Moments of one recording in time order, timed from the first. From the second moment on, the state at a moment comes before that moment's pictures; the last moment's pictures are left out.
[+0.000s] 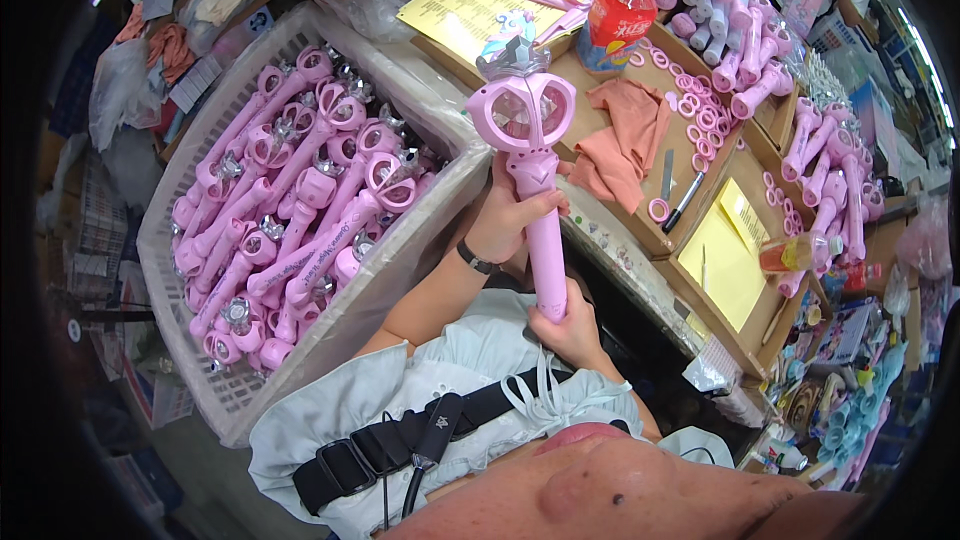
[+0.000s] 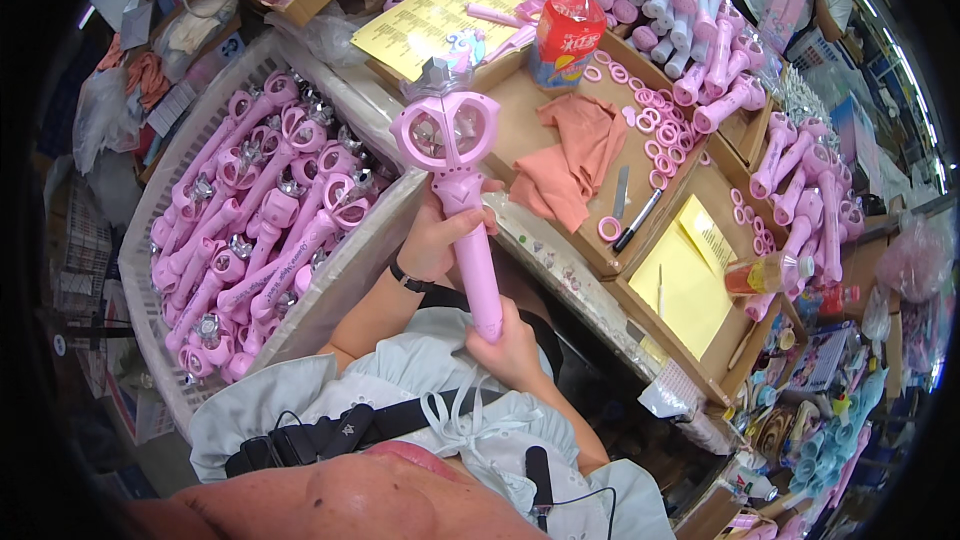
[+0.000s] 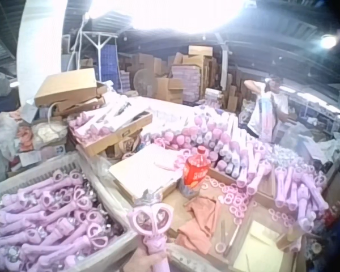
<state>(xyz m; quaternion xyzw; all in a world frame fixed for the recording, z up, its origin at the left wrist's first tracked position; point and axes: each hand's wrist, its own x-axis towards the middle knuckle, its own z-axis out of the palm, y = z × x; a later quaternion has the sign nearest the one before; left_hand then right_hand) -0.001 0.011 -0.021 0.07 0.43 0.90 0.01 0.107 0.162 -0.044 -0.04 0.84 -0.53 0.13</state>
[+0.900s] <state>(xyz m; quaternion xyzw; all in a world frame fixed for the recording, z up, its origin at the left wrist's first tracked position) -0.028 -0.021 -0.016 0.06 0.59 0.77 -0.21 0.101 0.197 -0.034 0.01 0.46 -0.76 0.46</state>
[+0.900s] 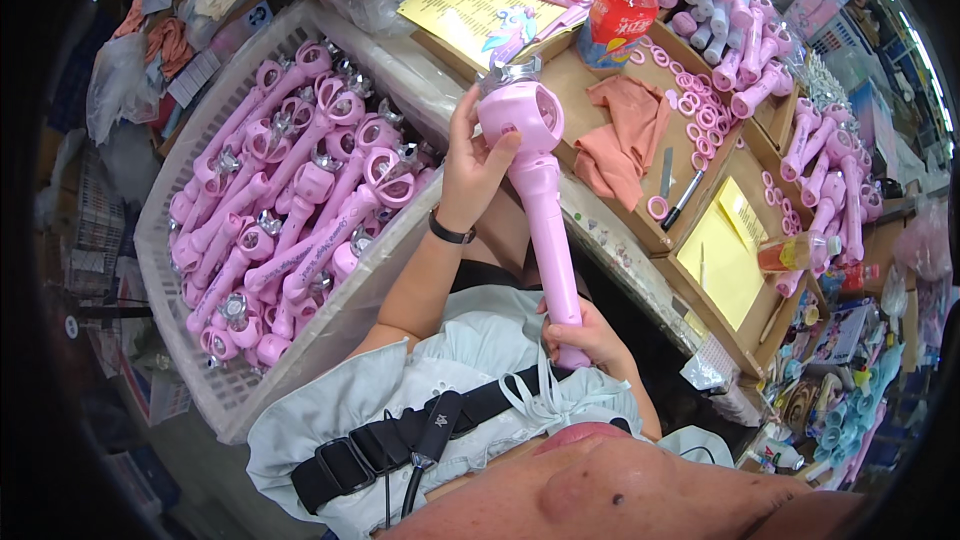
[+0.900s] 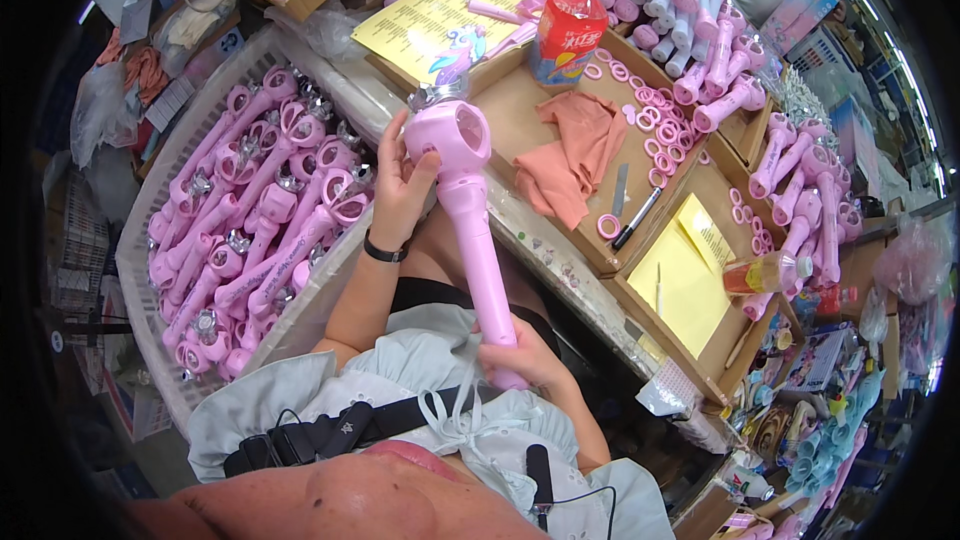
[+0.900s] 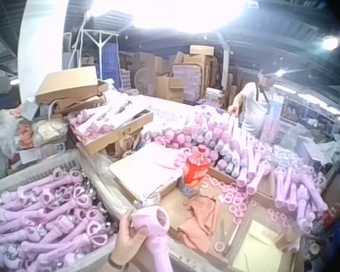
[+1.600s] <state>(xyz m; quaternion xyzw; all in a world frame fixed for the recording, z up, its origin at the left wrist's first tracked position) -0.034 -0.028 -0.017 0.05 0.53 0.81 -0.25 0.083 0.174 -0.023 -0.05 0.81 -0.54 0.22</state>
